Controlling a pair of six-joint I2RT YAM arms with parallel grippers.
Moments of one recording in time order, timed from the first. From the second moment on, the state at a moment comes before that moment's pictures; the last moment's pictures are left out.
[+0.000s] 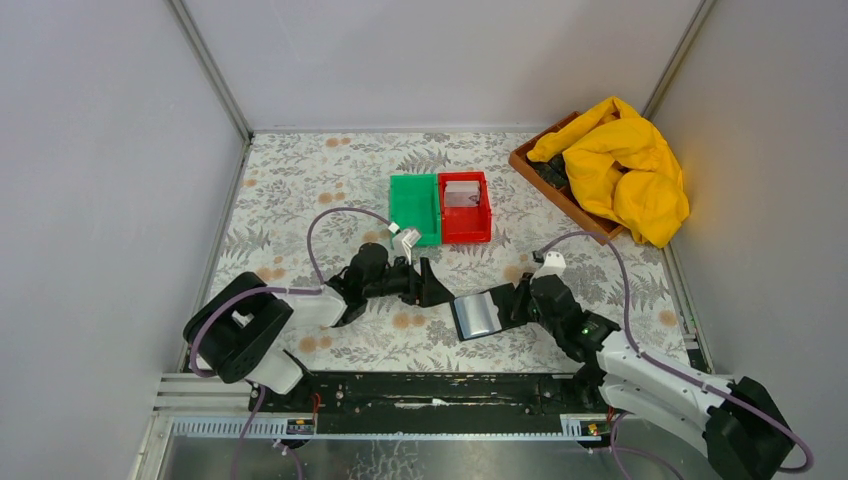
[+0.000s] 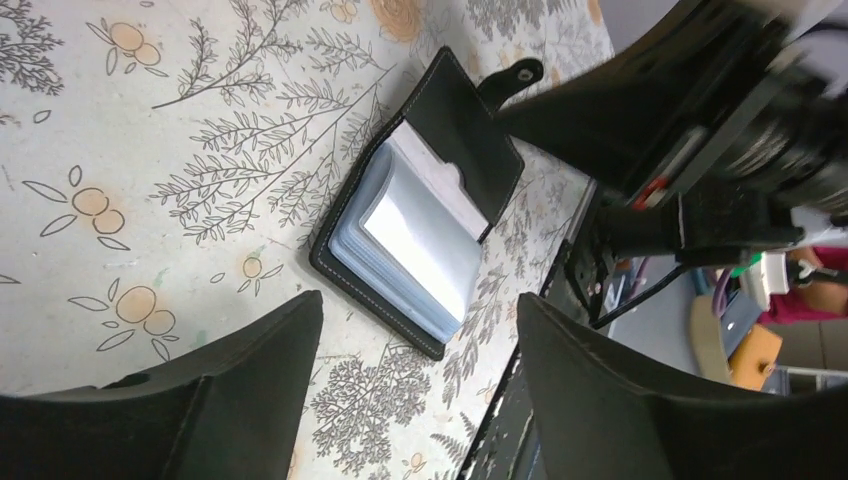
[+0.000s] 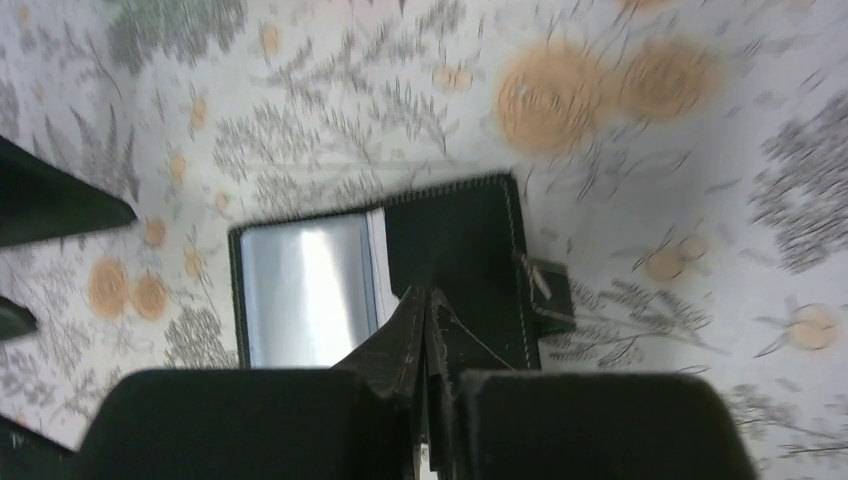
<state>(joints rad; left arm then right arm) -0.68 1.51 0.44 0.68 0.54 -0.71 0.72 0.78 0.27 -0.11 0.27 0.64</state>
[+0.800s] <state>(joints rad) -0.68 1.47 0.43 0.65 0.47 -0.70 0.88 1.13 0.18 0.29 0.10 0.84</state>
